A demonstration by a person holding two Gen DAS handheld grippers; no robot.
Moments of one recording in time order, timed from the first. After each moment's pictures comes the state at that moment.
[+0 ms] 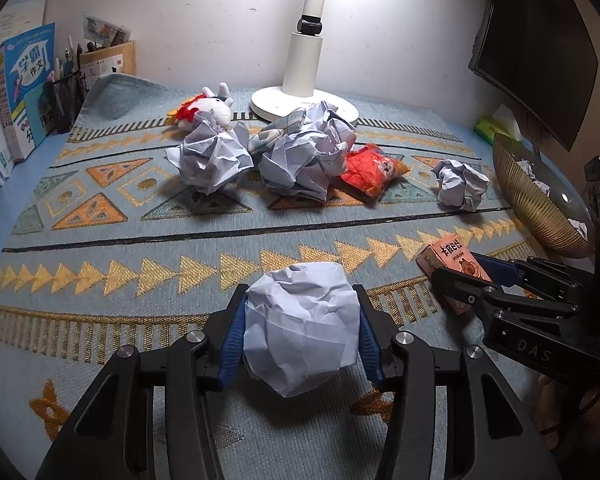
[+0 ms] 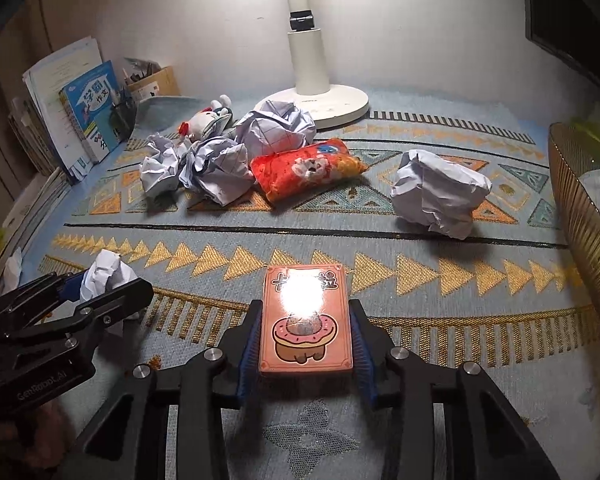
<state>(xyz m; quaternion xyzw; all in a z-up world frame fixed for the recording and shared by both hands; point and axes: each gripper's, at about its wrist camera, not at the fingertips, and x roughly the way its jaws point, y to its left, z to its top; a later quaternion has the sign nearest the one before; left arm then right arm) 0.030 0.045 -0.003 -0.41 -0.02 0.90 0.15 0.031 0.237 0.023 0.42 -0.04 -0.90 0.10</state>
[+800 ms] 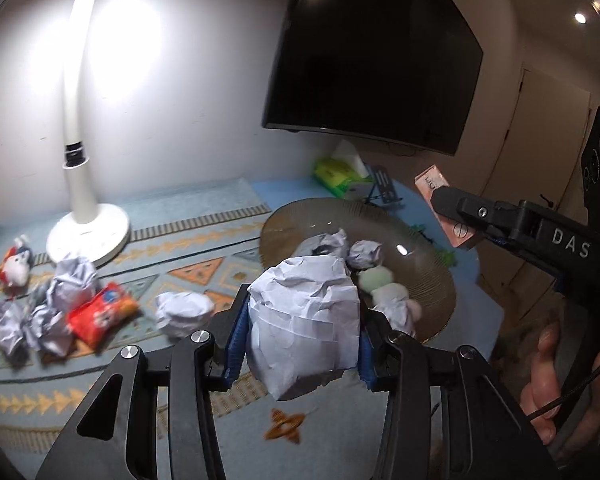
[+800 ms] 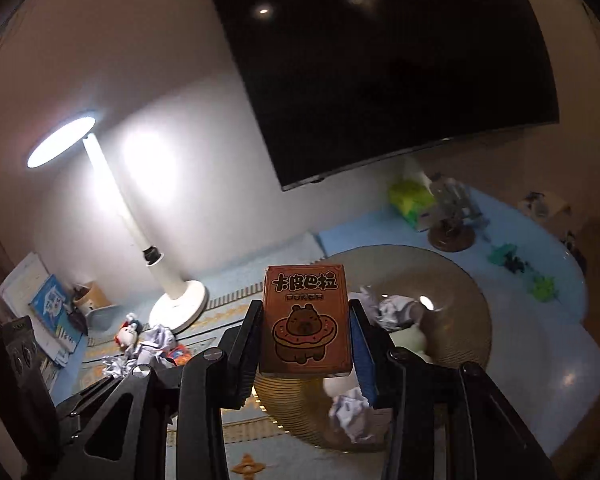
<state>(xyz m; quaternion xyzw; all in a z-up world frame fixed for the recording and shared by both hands) 0.043 0.260 0.114 -0.31 -0.01 0.89 0.34 0.108 0.477 0.176 0.27 -0.19 -0.94 -0.07</state>
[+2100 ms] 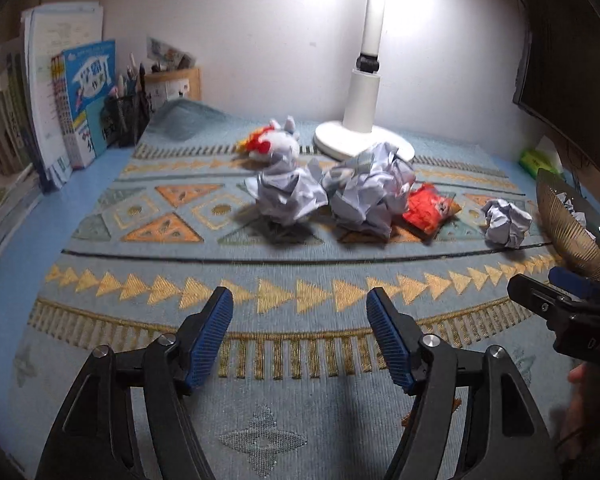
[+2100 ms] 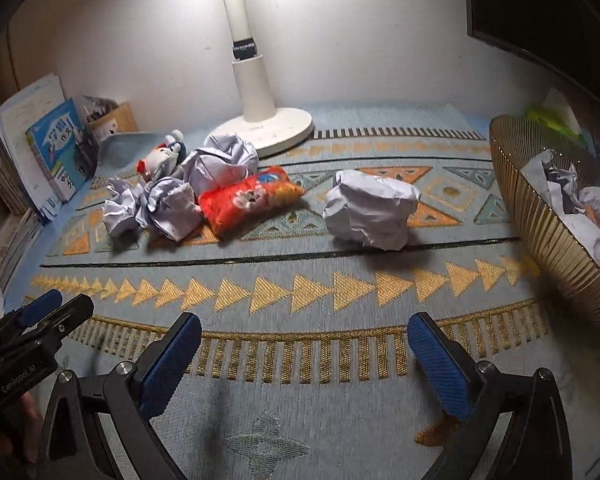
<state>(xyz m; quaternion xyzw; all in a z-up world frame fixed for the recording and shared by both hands) 0.030 0.015 0.010 -0.38 -0.03 0.92 0.05 0.028 0.262 0.028 0.42 -0.06 -0.90 0.02</state>
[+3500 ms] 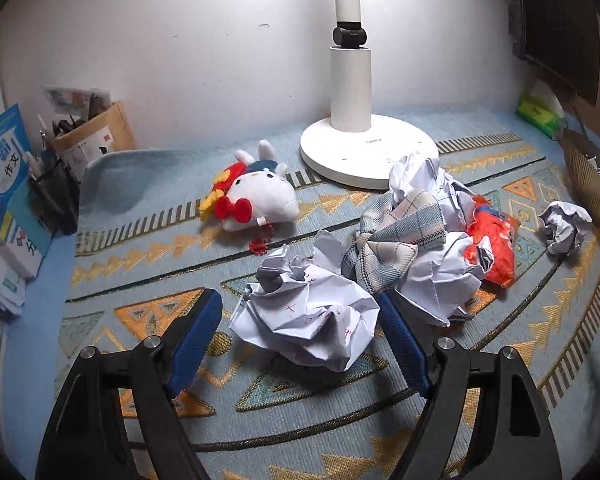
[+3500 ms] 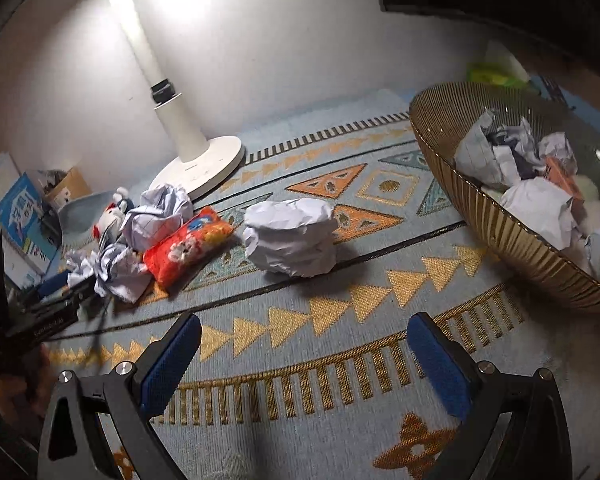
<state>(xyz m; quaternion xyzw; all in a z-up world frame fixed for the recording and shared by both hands) -0.092 0.019 0.009 -0.38 0.10 0.91 0.13 0.008 0.313 0.035 0.41 -0.19 -0.89 -0.04</state>
